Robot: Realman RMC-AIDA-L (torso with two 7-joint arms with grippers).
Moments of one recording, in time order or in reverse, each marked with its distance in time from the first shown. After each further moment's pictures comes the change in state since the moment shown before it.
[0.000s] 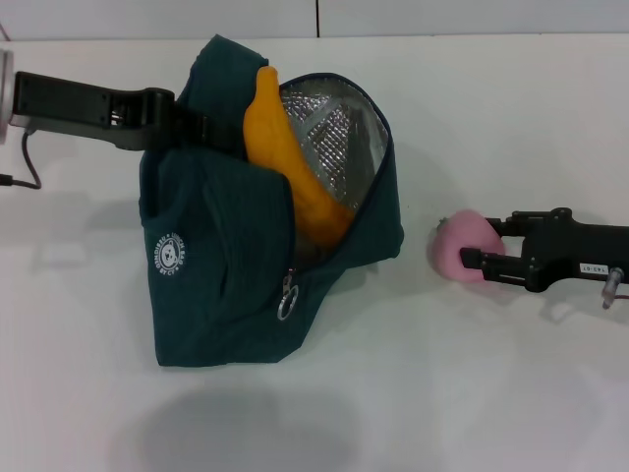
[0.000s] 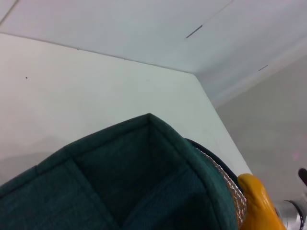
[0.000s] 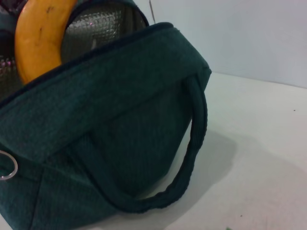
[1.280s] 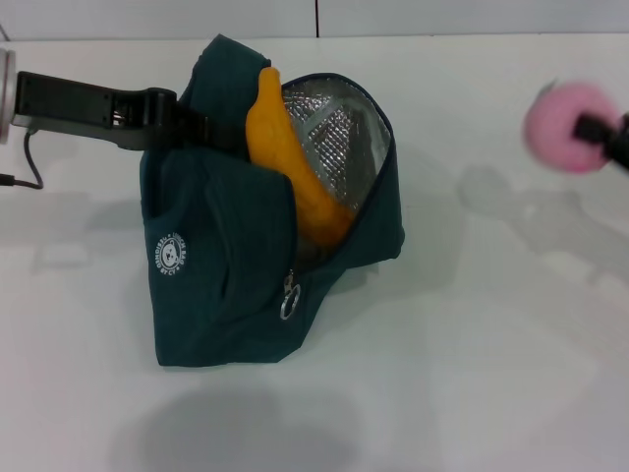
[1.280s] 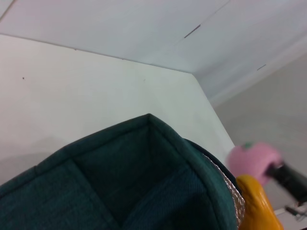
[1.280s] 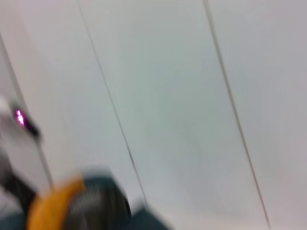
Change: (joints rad) left arm -0.001 -0.002 0.000 0.000 -0.001 0.002 0.003; right arm -0.037 0.002 0.524 0.012 0.043 -0.394 -0.027
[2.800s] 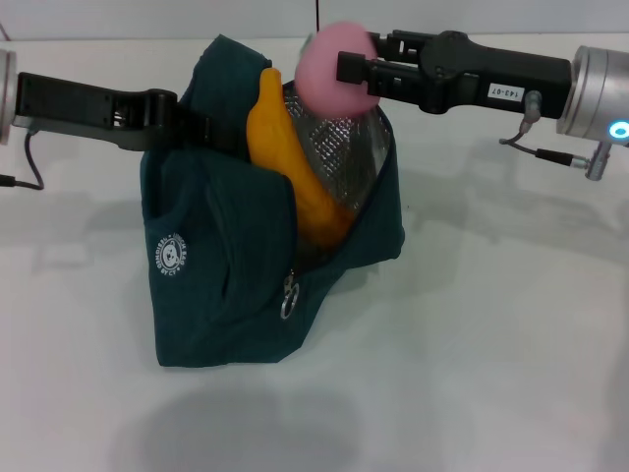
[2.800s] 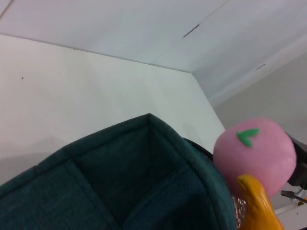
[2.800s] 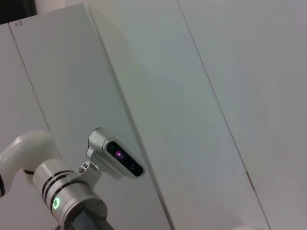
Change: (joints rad) left arm 0.000 -0.001 0.000 0.000 0.000 0.001 0.005; right arm 0.386 0.035 -0.312 0.189 0.171 0.130 0.076
